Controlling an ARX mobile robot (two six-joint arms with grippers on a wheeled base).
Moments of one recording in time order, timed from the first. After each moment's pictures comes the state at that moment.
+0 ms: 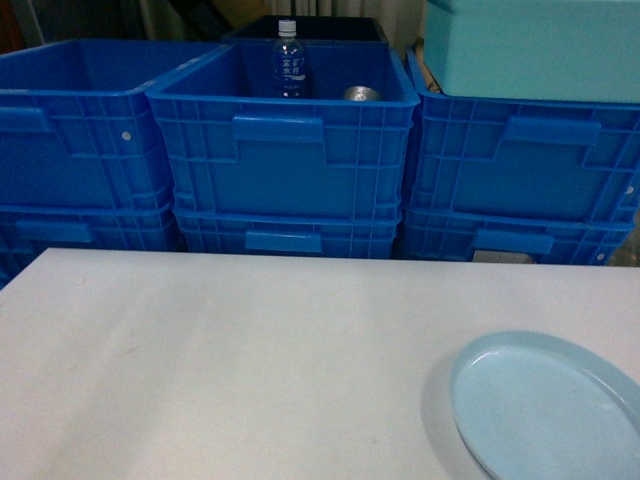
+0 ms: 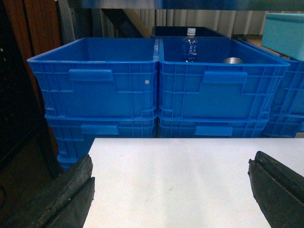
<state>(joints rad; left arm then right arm) 0.00 0.01 0.01 0.00 0.00 0.00 -0.10 2.05 0.29 1.03 -0.15 0.72</state>
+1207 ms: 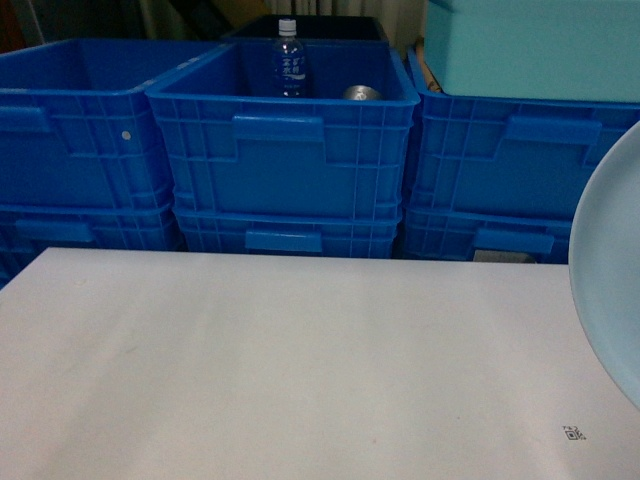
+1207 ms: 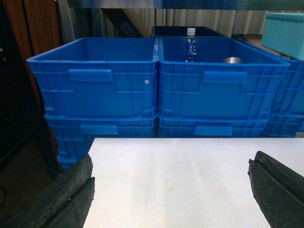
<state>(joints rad) 0.00 0.01 0.01 0.00 0.00 0.00 -0.25 0.68 0.30 0.17 -0.34 -0.12</state>
